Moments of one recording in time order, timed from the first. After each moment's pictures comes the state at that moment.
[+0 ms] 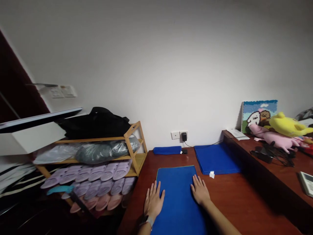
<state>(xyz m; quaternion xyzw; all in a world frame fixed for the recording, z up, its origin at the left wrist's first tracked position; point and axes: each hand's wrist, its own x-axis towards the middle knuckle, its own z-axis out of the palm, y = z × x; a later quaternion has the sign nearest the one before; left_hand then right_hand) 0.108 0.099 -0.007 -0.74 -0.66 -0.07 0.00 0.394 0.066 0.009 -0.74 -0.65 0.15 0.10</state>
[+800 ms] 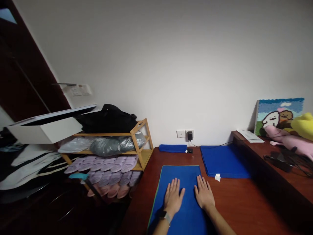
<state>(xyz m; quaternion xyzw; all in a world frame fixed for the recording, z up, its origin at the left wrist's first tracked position) 0.194 0.086 -0.017 -0.79 -0.60 -0.09 -0.06 0.400 0.069 -0.015 -0.73 -0.66 0.13 0.11</state>
